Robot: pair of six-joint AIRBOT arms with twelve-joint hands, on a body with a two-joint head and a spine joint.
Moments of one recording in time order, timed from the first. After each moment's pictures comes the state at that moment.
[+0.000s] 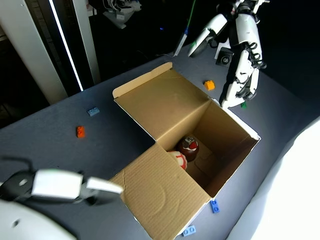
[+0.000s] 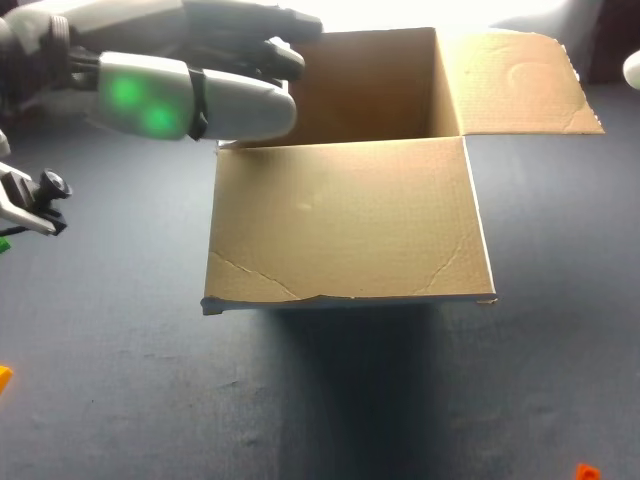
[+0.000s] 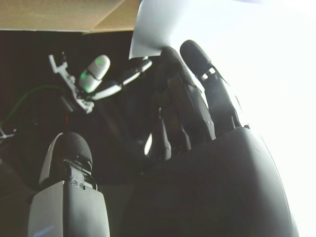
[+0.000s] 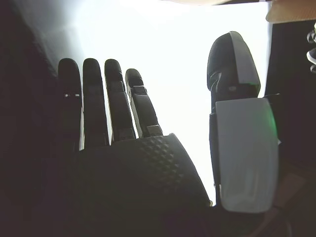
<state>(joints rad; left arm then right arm) 0.19 -0.87 1.14 0.91 -0.41 -0.53 0.00 -0.82 1.26 0.14 0.01 -0.79</state>
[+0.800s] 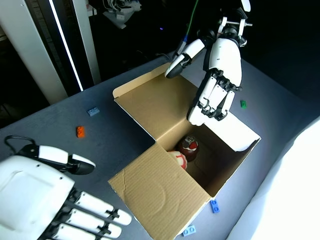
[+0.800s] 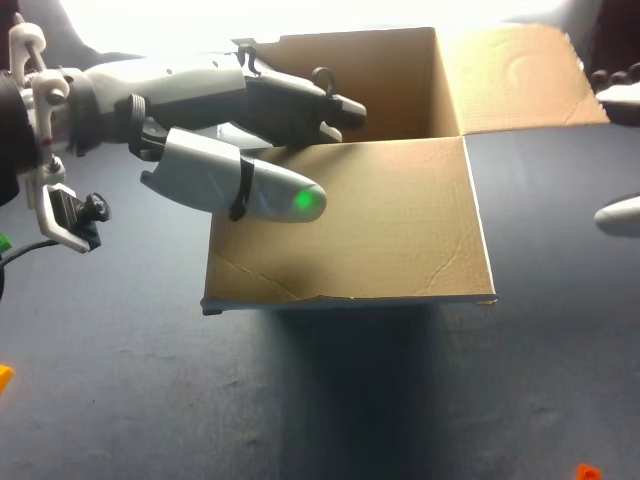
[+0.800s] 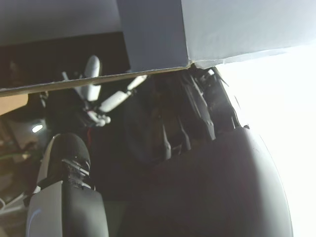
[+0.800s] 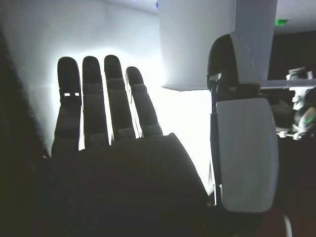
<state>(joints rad) 0.28 -1.00 1.27 1.03 -0.50 -0.53 -0.30 -0.79 1.07 0.15 0.26 -0.96</state>
